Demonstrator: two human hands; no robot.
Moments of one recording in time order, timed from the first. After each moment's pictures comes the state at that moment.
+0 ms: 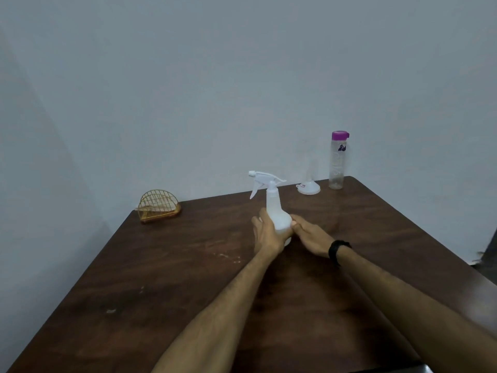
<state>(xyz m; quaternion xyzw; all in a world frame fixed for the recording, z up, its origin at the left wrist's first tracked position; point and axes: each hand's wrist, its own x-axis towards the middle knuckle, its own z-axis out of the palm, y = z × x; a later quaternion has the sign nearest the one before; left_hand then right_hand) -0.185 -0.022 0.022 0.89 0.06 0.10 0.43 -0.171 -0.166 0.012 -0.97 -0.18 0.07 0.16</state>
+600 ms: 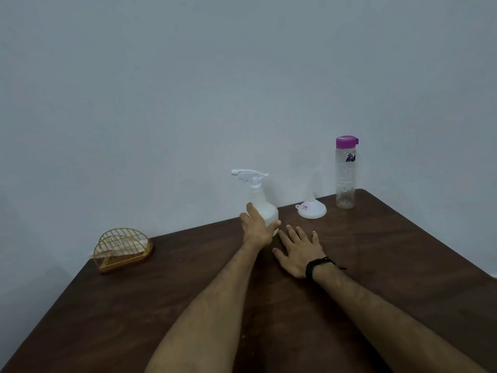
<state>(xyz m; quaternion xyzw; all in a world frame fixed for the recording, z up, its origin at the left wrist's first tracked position) 0.010 -0.007 0.020 0.92 0.06 0.09 0.38 -0.020 -0.135 -0.025 -0.99 -0.12 0.02 0.10</state>
